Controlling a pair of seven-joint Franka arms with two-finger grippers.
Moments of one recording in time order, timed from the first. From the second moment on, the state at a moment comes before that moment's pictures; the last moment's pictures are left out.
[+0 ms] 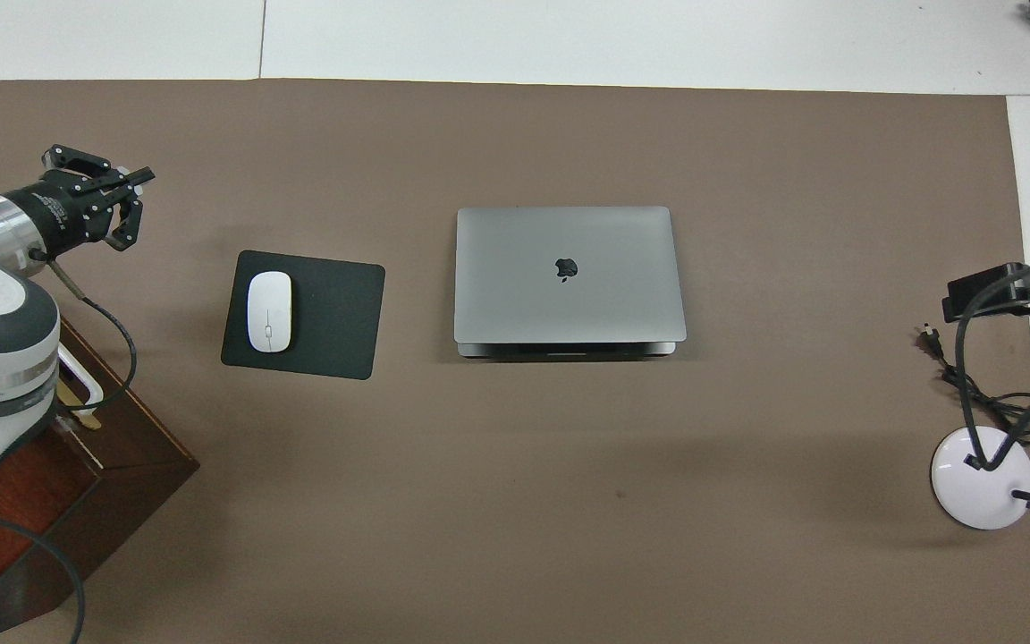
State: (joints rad) left arm 0.01 0.25 0.02 -1.94 -0.97 2.68 -1.06; right arm -0.01 -0.03 0.01 -1.56 -0.04 1.49 -0.01
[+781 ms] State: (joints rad) left arm 0.02 0.31 0.13 -1.64 -0.39 2.13 -1.06; right arm 0.00 -0.03 0.01 -1.56 0.04 1.50 0.05
